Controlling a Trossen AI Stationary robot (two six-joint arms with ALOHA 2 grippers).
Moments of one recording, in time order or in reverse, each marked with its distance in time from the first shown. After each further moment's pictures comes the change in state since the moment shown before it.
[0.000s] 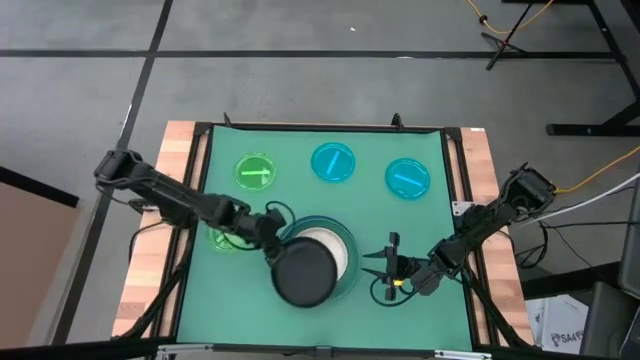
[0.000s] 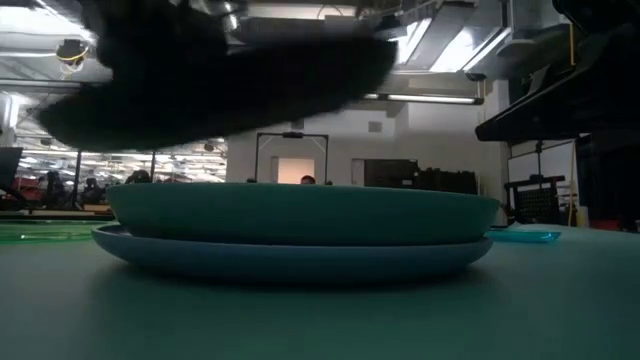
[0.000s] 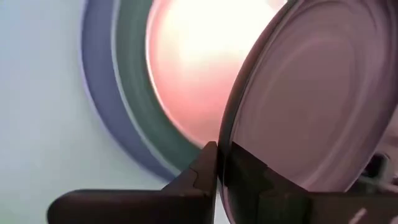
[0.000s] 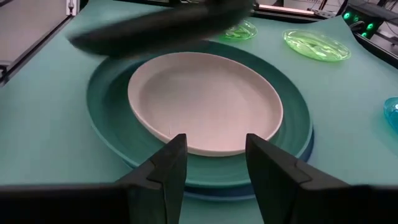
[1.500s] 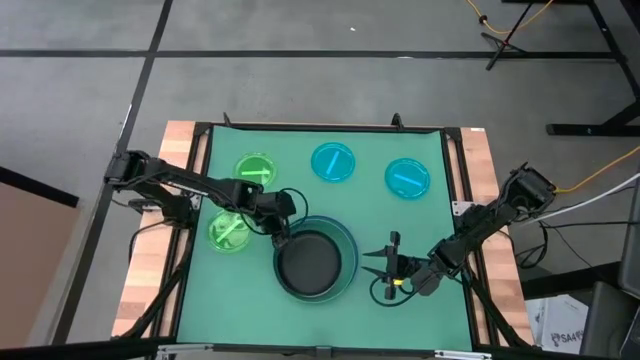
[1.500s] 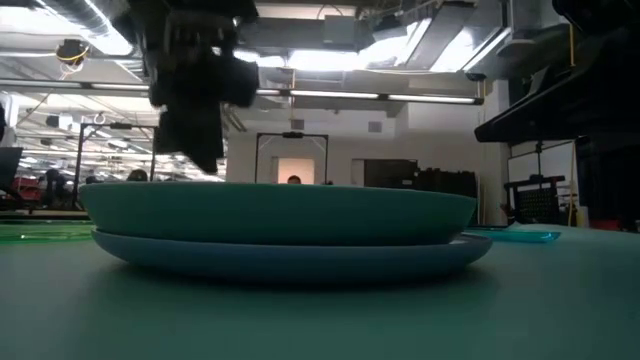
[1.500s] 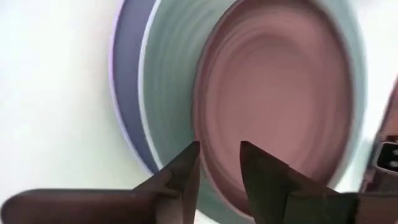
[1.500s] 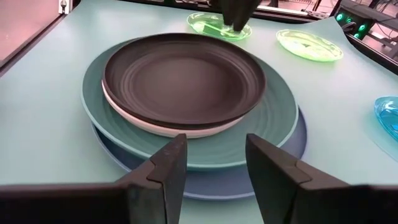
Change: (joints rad) left arm 0.217 0.083 0.031 -0.025 0.210 0.287; right arm 0.000 0.000 0.000 -0.011 0.022 0.001
